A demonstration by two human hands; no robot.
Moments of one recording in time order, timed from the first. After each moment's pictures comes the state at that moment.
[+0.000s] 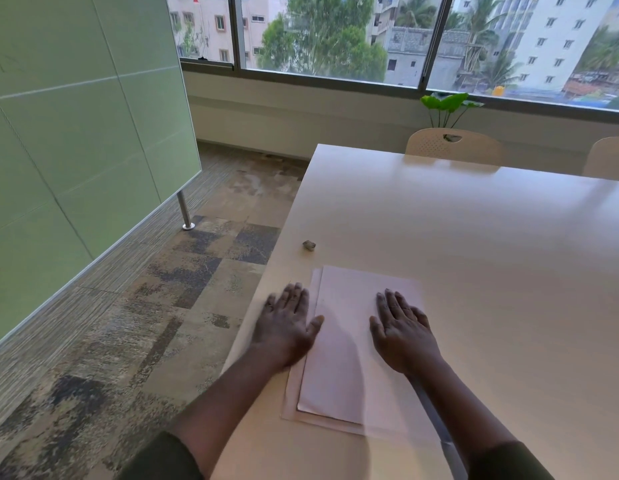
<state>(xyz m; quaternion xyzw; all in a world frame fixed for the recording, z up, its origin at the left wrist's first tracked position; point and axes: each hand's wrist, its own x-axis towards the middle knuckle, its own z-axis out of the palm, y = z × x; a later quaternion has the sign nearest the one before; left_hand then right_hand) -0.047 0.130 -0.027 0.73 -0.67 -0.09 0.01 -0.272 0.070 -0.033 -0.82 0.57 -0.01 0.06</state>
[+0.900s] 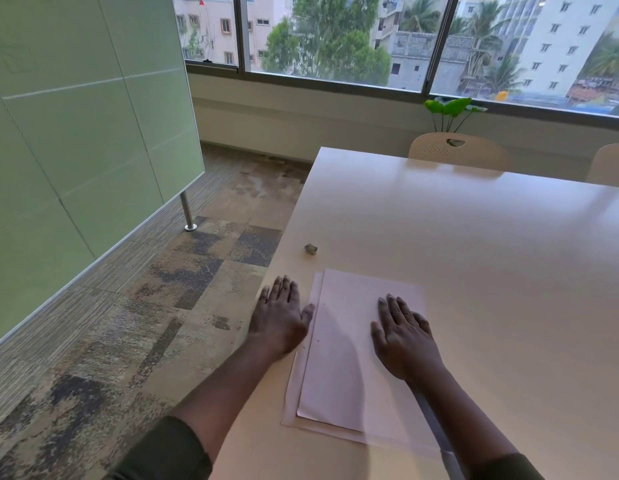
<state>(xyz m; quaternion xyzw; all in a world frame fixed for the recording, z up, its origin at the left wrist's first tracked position) -0.034 0.112 -0.025 0.77 -0.64 -0.08 0.04 -0.272 0.071 -0.033 -0.82 0.57 -0.01 0.05</state>
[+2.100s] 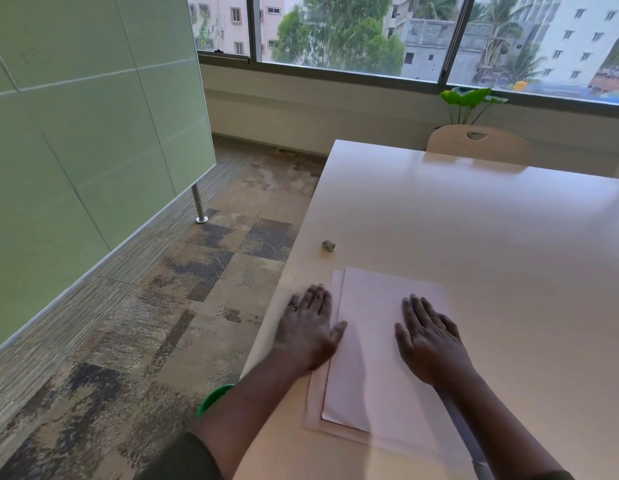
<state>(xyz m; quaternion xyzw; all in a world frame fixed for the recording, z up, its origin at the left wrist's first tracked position) -0.046 0.124 -0.029 0.72 -0.69 -0.07 0.00 -0.276 0.066 -0.036 -0.82 0.57 0.00 0.03</state>
